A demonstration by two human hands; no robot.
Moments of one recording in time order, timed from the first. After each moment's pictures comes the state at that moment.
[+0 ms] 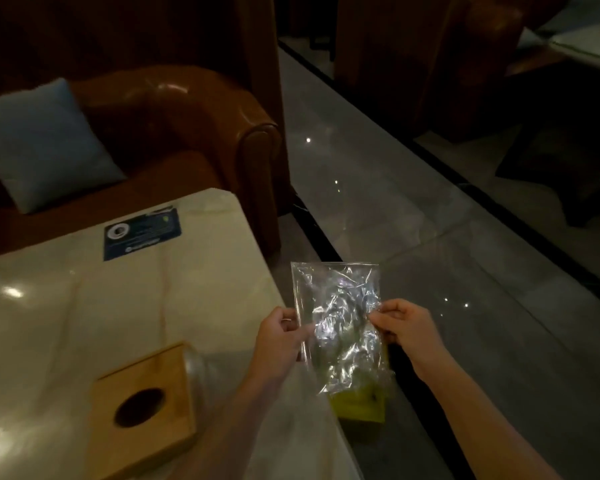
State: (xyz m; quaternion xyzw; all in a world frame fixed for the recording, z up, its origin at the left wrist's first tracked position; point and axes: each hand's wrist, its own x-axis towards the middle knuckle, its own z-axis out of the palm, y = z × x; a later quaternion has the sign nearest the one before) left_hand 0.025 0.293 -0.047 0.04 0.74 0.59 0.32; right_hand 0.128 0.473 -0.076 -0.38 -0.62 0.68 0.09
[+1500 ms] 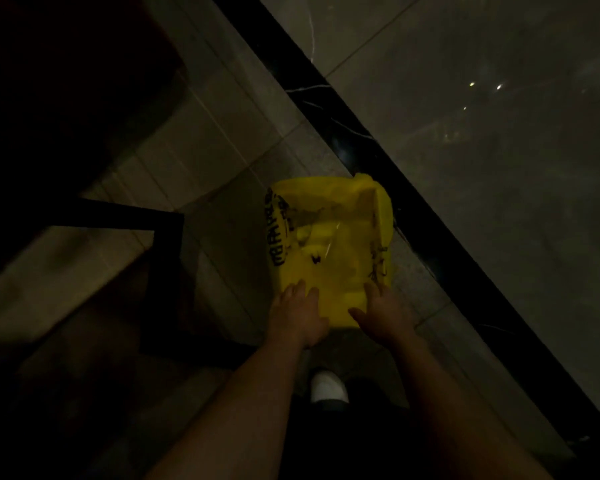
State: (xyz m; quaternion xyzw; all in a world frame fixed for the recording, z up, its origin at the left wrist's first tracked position) left_hand 0.037 0.422 -0.551 0.34 0.80 -0.14 0.48; right_hand 0.158 0.522 -0.588 -0.41 -0.74 0.42 -0.33
